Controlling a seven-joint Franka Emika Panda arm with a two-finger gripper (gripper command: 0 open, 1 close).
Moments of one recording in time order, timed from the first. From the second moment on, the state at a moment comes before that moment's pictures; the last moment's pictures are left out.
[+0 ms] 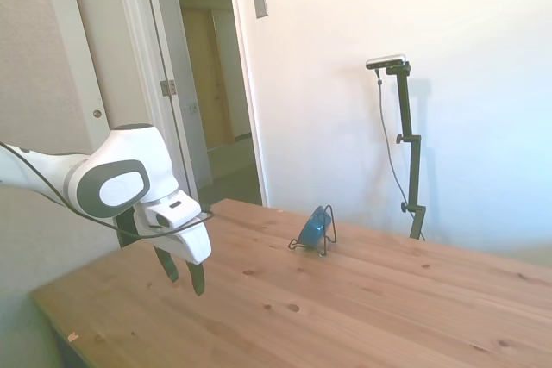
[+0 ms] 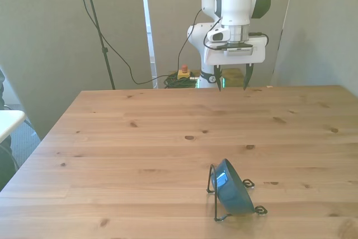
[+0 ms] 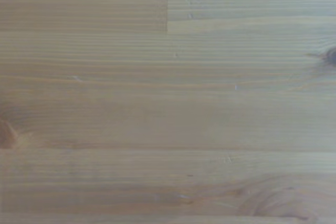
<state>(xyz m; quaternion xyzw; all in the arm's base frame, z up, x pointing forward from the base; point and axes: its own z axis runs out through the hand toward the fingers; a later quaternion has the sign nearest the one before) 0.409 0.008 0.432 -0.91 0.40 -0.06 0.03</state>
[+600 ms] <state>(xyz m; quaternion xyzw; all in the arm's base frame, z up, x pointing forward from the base) 0.560 -0.025 0.473 -0.86 0.48 -0.18 0.02</state>
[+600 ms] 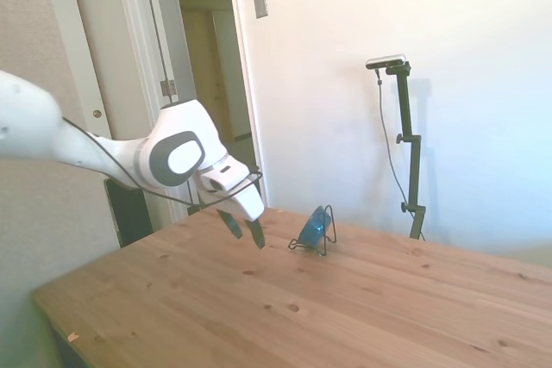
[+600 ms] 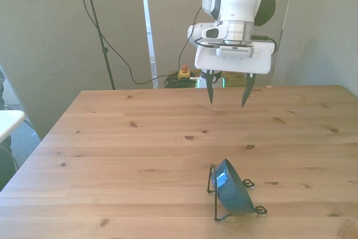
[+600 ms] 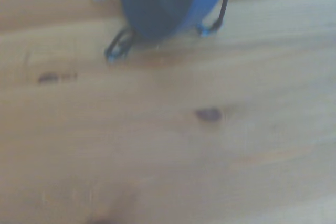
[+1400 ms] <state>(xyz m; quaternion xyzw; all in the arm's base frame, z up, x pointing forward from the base) 0.698 -0.016 0.444 -0.81 0.52 -0.28 -0.05</state>
